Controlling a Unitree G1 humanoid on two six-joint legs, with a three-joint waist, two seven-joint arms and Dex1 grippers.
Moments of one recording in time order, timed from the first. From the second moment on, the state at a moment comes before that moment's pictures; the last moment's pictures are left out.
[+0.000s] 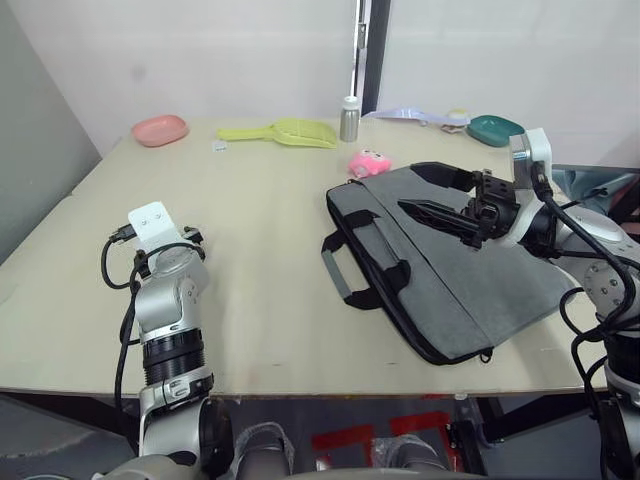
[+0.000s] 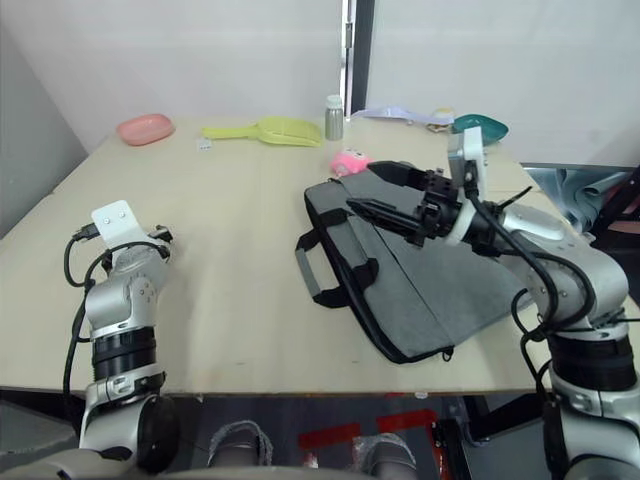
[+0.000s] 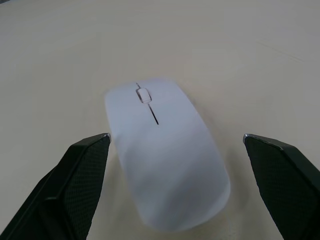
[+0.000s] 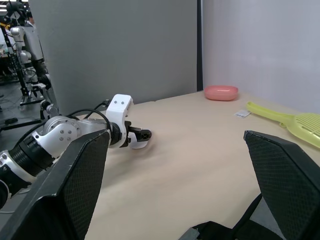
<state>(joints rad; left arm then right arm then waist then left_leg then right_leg) -0.55 0.11 0.48 -0.01 -0.15 0.78 0.51 -0.49 -0.69 -0.23 -0.36 0.96 0.71 0.82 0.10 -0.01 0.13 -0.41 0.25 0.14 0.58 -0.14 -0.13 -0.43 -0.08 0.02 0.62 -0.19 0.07</state>
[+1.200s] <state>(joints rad) -0.59 0.09 0.53 0.11 -0.16 0.72 0.56 -0.46 -0.69 -0.23 -0.40 0.99 0.71 0.80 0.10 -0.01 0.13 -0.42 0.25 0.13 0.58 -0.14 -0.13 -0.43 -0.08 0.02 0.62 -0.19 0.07</state>
